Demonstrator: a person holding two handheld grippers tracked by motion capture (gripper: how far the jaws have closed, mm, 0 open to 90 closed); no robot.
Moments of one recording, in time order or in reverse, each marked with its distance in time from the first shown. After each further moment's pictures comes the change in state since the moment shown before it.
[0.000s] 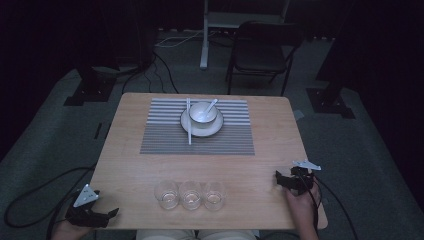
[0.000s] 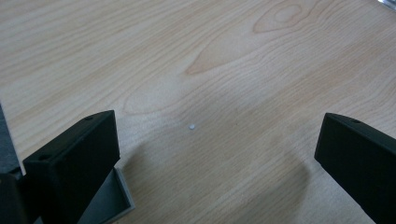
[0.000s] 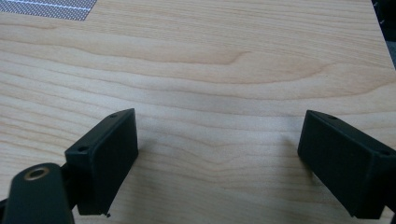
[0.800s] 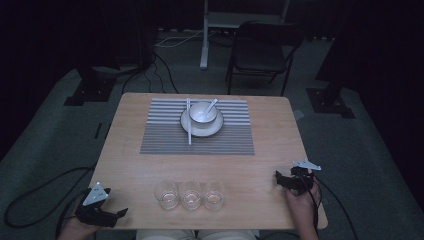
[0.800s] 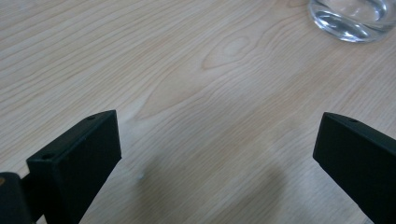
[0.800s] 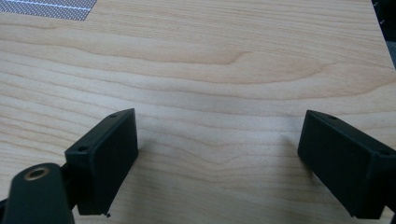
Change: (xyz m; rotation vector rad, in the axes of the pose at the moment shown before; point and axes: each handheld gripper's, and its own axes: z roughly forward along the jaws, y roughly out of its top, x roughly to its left) left arm -0.020 0.022 0.006 -0.016 -0.073 0.066; right arm 0.000 0.000 0.000 0.000 0.000 -0.001
